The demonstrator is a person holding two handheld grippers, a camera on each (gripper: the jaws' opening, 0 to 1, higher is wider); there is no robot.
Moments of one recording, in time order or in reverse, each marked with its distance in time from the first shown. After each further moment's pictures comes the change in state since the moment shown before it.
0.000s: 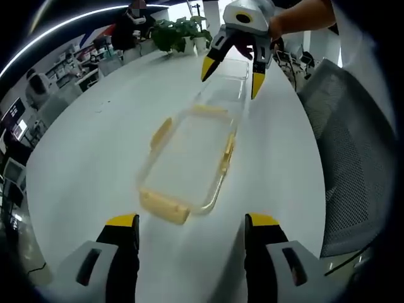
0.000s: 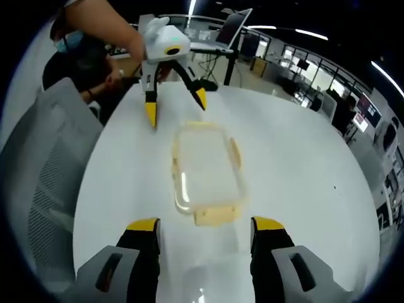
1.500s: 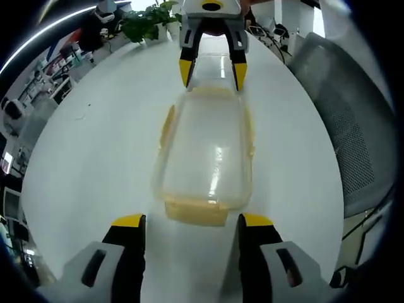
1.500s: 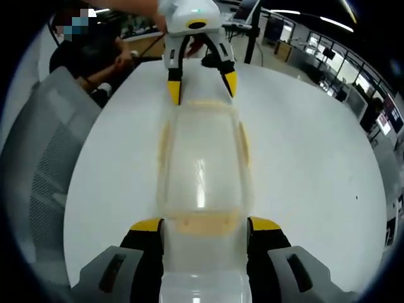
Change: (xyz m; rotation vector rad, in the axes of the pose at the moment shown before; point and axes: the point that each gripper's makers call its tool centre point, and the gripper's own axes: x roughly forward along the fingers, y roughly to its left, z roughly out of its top) left arm 0.023 0.039 -0.002 0.202 0.113 -0.103; right arm 0.044 -0.013 -0.008 -0.054 0.148 0.165
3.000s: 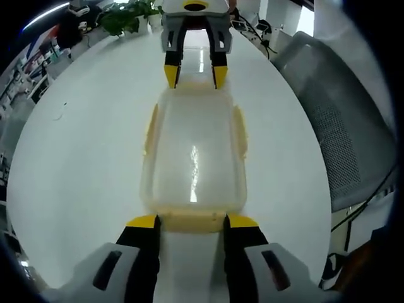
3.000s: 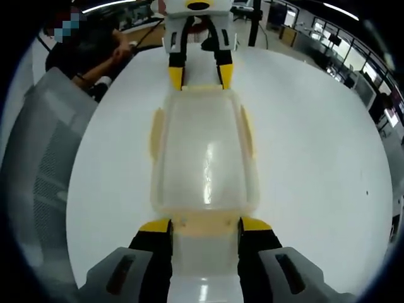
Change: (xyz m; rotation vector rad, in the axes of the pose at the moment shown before) left arm 0.008 -0.012 0.004 0.023 0.053 -0.151; right arm 0.012 0.001 -0.008 0.035 0.094 0.054
